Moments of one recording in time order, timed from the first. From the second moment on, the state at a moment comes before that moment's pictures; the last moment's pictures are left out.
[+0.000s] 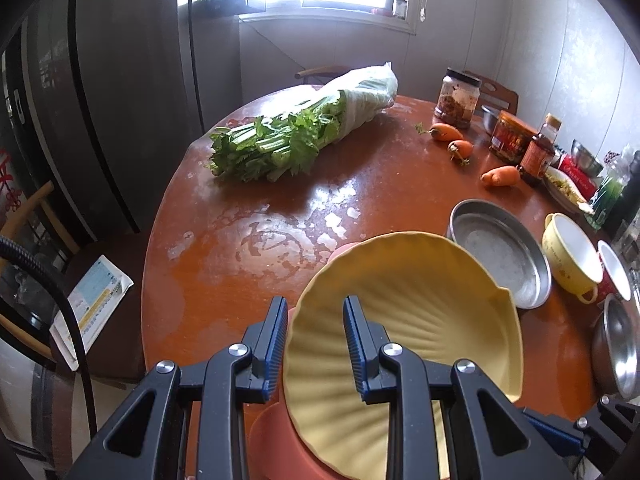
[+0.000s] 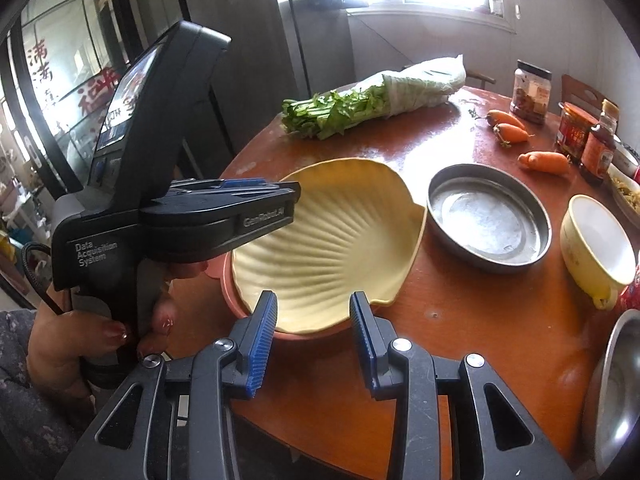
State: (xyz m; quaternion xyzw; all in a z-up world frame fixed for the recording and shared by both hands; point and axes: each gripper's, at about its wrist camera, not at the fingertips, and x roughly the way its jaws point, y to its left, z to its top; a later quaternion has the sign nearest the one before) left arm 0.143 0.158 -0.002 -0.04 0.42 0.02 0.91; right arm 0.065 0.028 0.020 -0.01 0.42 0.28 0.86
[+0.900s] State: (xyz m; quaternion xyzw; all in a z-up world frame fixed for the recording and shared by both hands) left arm 0.111 0.111 0.031 -0.03 0.39 -0.02 0.92; right arm 0.087 -0.052 0.043 0.03 0.39 0.22 0.89
